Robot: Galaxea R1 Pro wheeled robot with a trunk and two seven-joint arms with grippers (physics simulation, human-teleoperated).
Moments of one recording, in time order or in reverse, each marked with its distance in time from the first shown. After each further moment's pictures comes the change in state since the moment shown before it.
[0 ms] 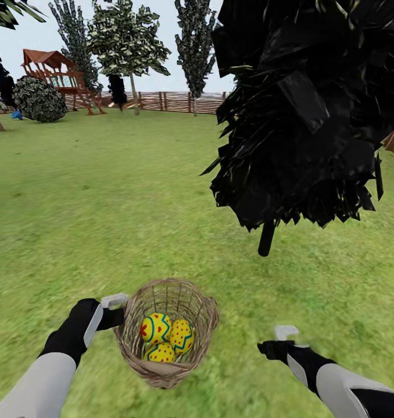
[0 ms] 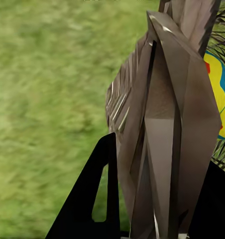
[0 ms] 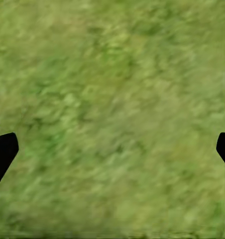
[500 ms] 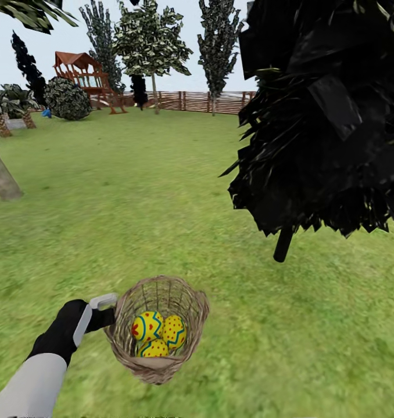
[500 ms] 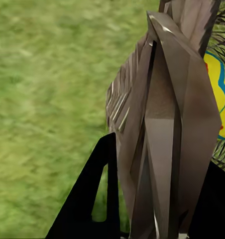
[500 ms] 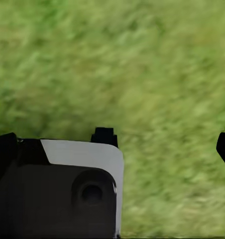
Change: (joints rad) left arm 0.000 0.034 0.078 0.001 0.002 -0.001 -0.002; right arm 0.326 0.006 0.002 0.026 0.005 -0.029 -0.042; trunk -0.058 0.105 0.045
